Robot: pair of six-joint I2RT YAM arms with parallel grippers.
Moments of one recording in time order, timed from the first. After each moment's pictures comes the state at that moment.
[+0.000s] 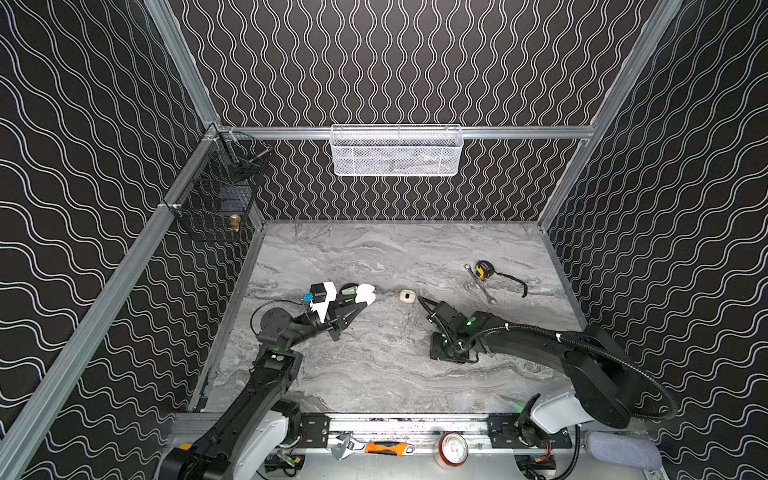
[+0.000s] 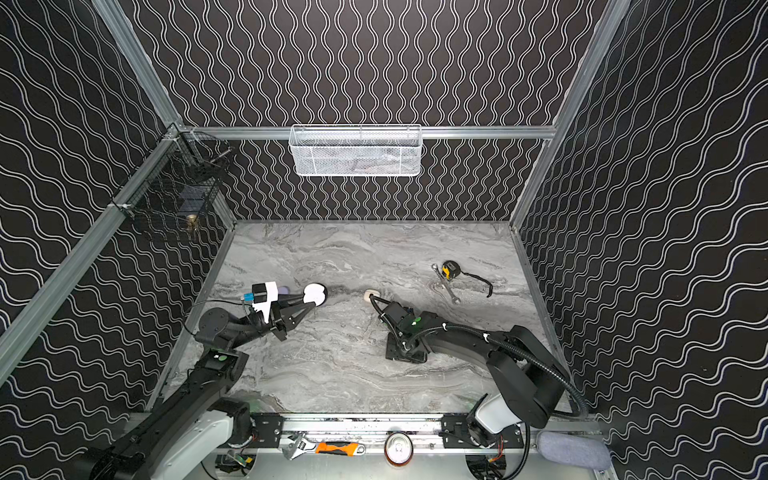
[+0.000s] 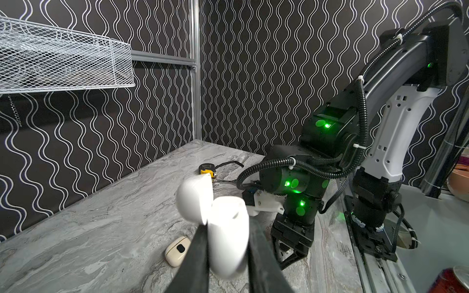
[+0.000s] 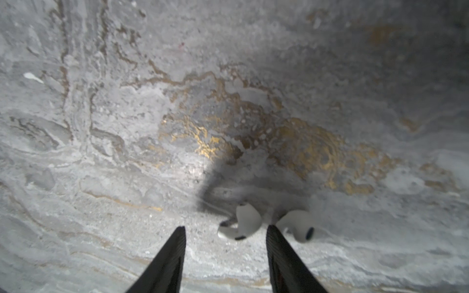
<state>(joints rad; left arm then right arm) -0.21 0.84 0.31 0.74 0.90 -0.19 0.82 1.52 0.81 -0.61 0.01 0.90</state>
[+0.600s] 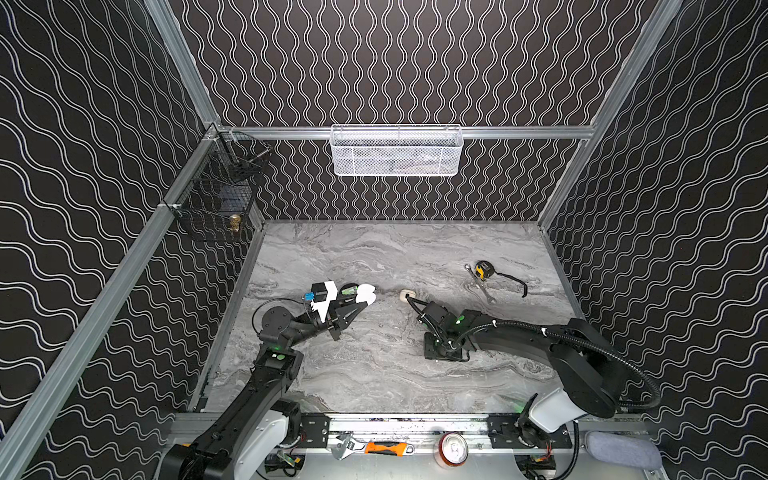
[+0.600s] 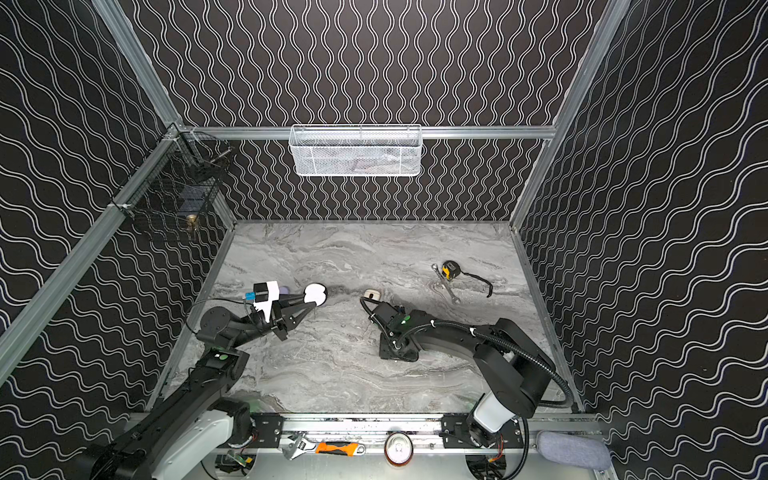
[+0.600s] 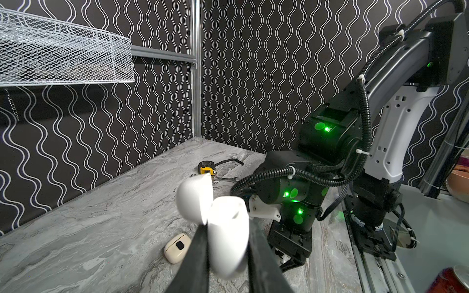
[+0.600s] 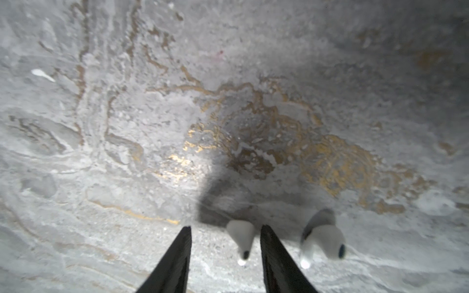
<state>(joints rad) -0.21 0.85 0.31 0.74 0.90 -0.19 0.87 1.59 0.87 -0.62 0.06 0.89</state>
